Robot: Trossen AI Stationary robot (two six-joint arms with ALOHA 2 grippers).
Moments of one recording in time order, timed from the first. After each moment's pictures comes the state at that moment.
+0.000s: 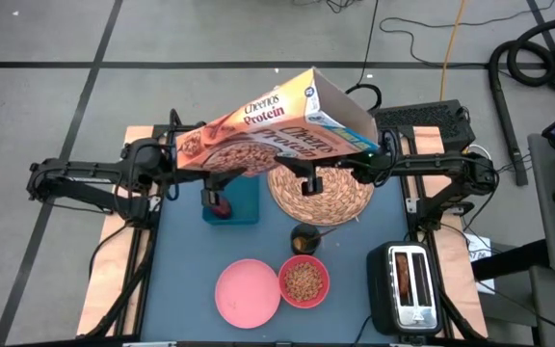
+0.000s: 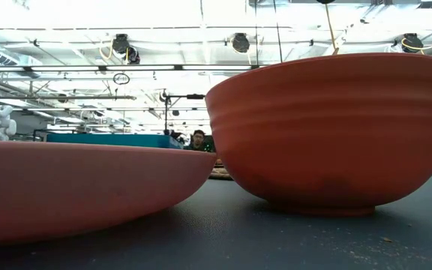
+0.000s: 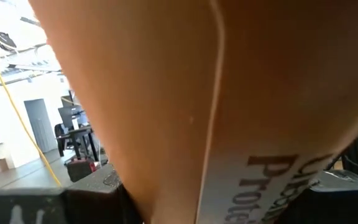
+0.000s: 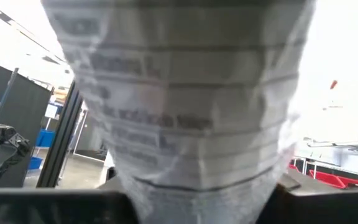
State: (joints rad) left arm 0.00 1.03 0.96 0.34 -0.05 0.25; right arm -0.14 1.52 1.17 0.94 -0.32 -0.05
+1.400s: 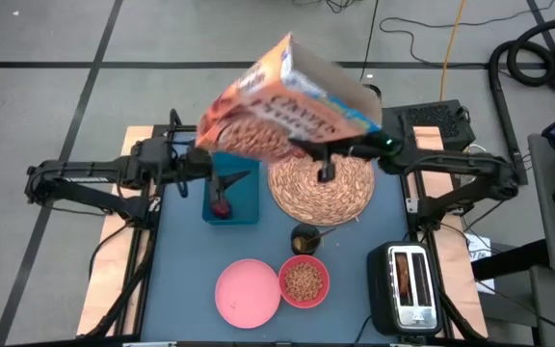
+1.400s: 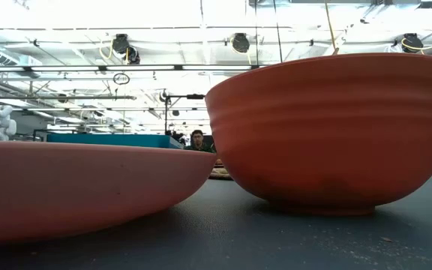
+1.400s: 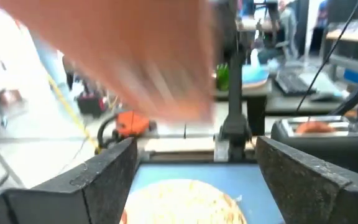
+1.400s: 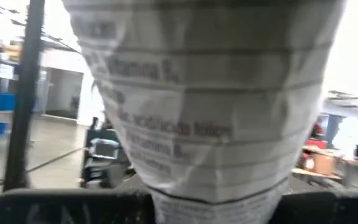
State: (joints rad) left arm 0.05 0.99 0.95 0.06 -0.12 0.15; right arm -0.21 1.31 1.18 0.50 -0.21 -0.08
